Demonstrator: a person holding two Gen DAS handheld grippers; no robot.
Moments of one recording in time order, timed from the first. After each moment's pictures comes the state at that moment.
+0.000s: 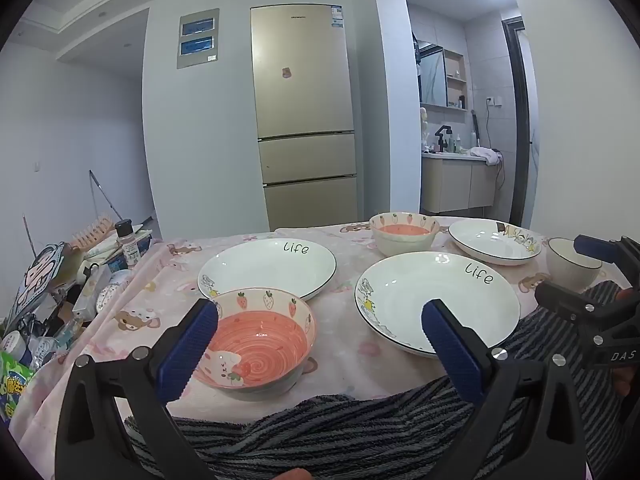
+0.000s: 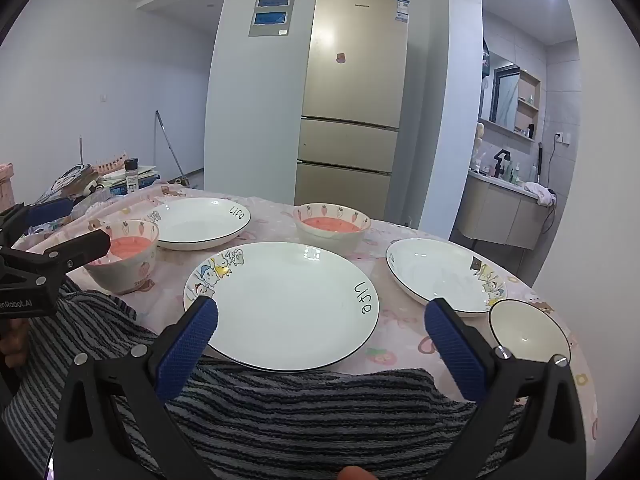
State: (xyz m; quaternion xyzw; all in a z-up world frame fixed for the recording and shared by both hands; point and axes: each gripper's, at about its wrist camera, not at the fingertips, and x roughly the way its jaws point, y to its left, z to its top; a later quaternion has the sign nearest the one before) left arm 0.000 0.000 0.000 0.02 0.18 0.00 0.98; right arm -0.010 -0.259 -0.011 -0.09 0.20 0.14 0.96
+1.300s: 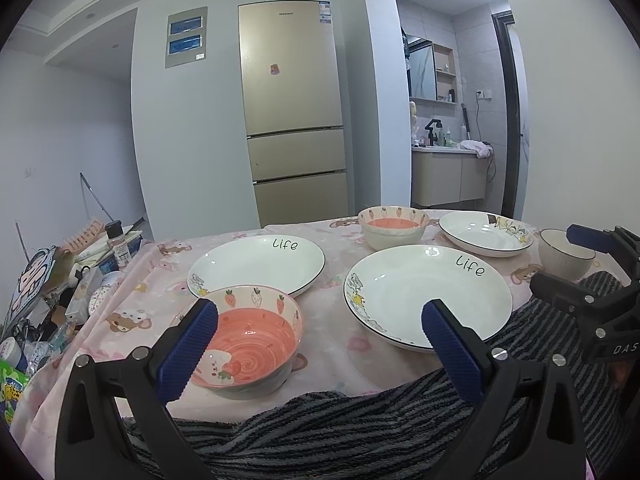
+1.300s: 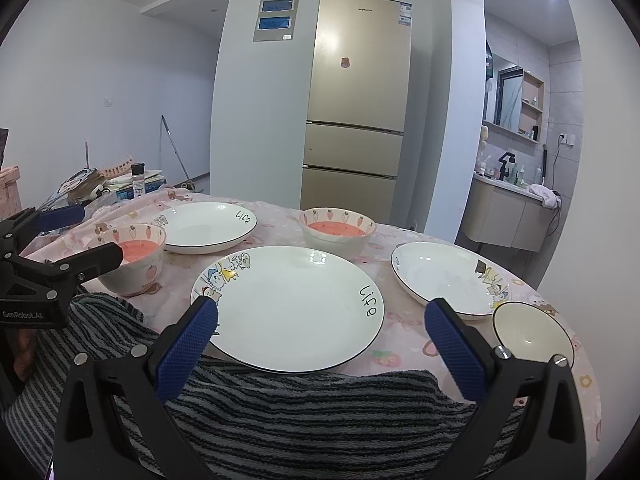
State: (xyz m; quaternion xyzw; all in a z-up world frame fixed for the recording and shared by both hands) left arm 0.002 -0.005 -0.002 0.03 0.19 -0.02 0.98; right arm -0.013 -0.258 -0.007 -0.09 0.19 0.15 0.96
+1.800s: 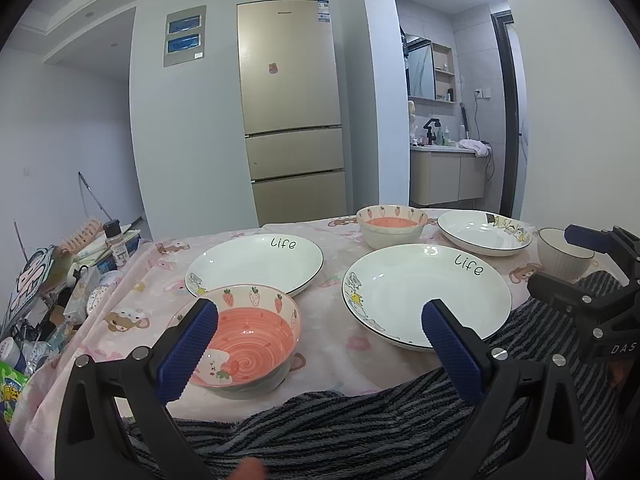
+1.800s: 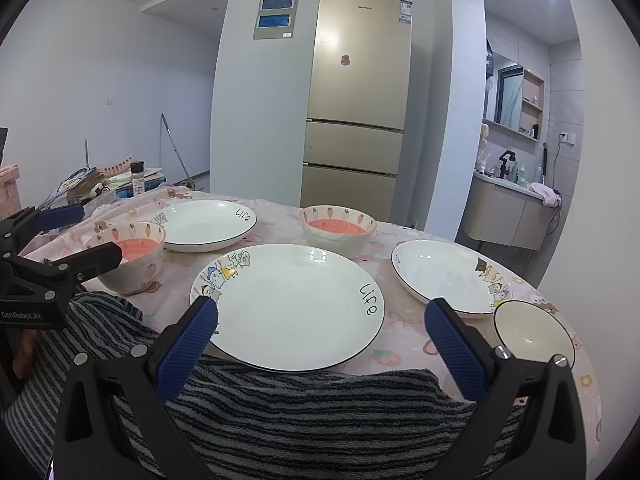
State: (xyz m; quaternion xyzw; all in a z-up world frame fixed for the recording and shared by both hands) left arm 0.003 -0.006 -0.003 0.03 0.20 -0.02 0.98; right arm -0.012 -0.257 -0.008 -0.09 0.20 0.15 0.96
